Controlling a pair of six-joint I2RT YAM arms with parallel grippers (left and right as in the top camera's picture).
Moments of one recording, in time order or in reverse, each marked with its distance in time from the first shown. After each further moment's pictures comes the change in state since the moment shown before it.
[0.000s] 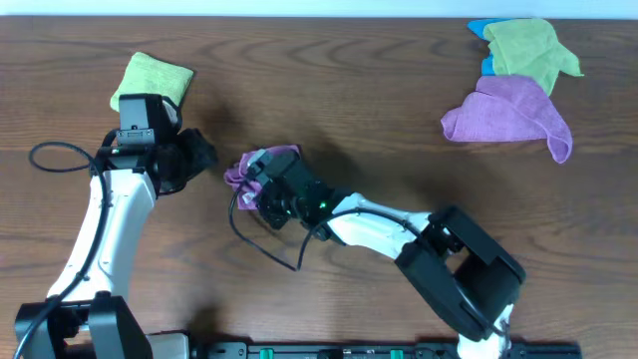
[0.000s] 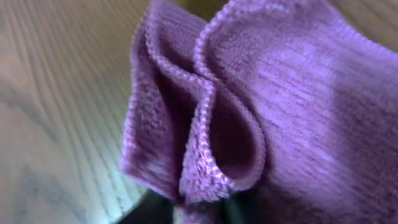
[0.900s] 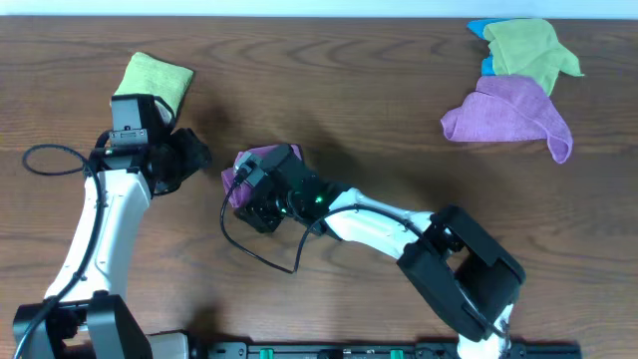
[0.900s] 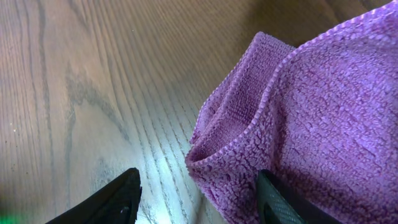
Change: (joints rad) left arm 0.031 0.000 0.000 0.000 0.003 0.000; right arm 0.002 0.000 0.056 -0.056 -0.183 -0.014
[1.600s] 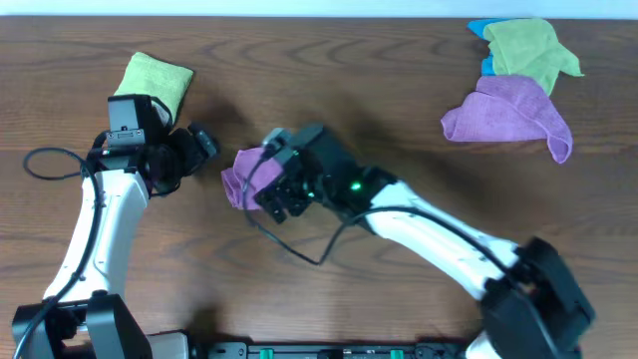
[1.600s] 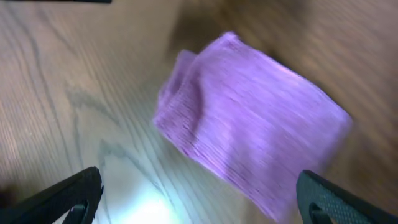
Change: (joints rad) left arm 0.013 0.000 0.000 -0.005 0.066 -0.040; right arm -0.108 -0.297 0.002 -0.334 0.097 0.007
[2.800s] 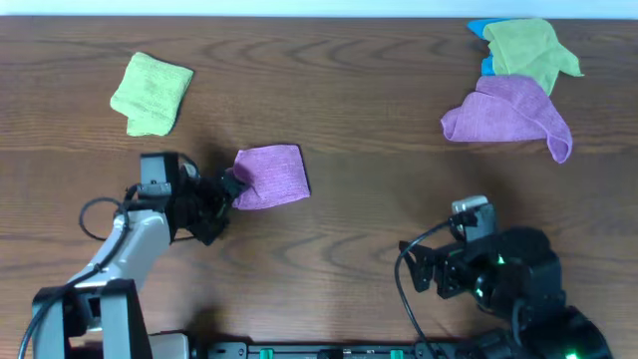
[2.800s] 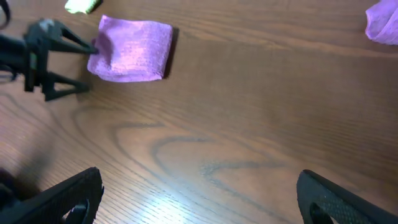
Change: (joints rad) left arm -0.032 -0.007 -0.431 0.344 0.260 -0.293; right arm -0.402 -1.160 -0.462 -0.556 0.043 0.134
